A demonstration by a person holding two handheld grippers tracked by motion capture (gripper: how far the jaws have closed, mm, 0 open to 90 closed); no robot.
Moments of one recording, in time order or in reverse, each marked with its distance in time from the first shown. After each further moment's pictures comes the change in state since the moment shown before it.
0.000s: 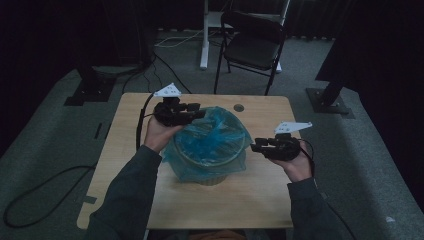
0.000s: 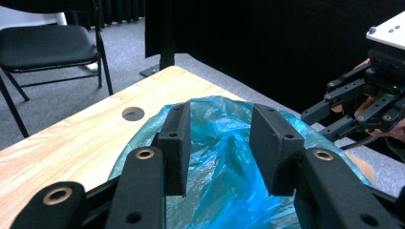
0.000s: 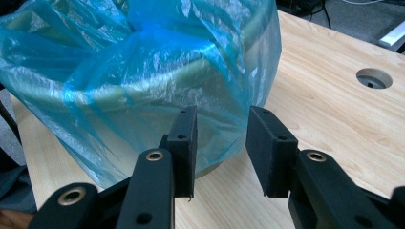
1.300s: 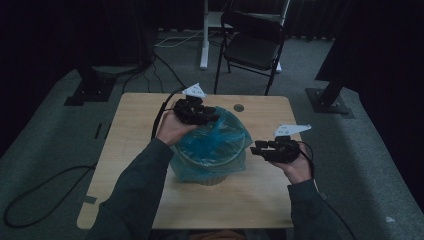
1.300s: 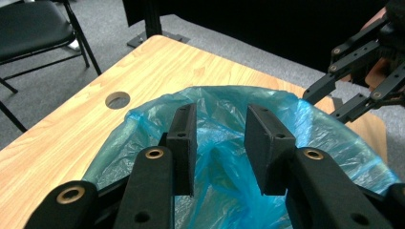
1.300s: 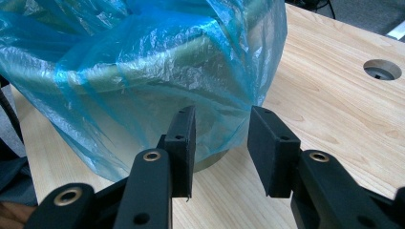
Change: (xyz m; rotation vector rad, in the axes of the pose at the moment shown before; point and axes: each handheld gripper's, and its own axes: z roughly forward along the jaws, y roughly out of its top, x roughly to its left) left arm -0.015 0.020 0.046 0.192 -0.030 0.142; right arm -0.002 -0.009 0.003 0.011 0.011 0.002
